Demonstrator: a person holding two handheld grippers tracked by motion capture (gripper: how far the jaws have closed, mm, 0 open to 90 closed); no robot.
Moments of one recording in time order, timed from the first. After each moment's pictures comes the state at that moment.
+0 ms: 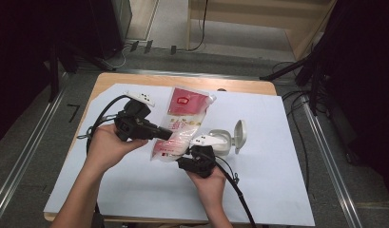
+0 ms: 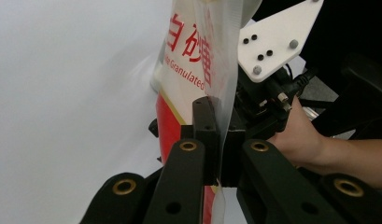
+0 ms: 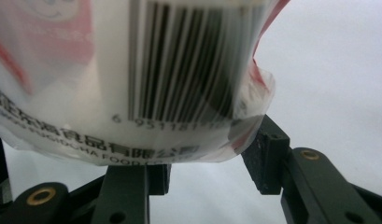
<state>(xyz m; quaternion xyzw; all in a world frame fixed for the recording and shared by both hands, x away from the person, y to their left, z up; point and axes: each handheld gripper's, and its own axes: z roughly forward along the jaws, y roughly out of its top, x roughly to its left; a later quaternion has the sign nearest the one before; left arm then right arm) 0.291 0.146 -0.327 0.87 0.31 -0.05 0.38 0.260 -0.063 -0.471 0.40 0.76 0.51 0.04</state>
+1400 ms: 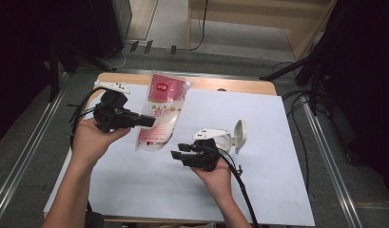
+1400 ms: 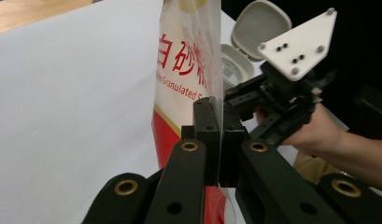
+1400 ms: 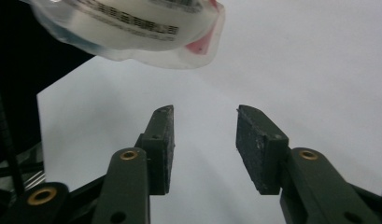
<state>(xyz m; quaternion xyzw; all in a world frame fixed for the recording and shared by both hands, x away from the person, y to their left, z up) 0.303 0.194 -0.320 0.84 0.35 -0.02 0.42 0.278 -0.074 -0.460 0.33 0.80 0.51 -0.01</state>
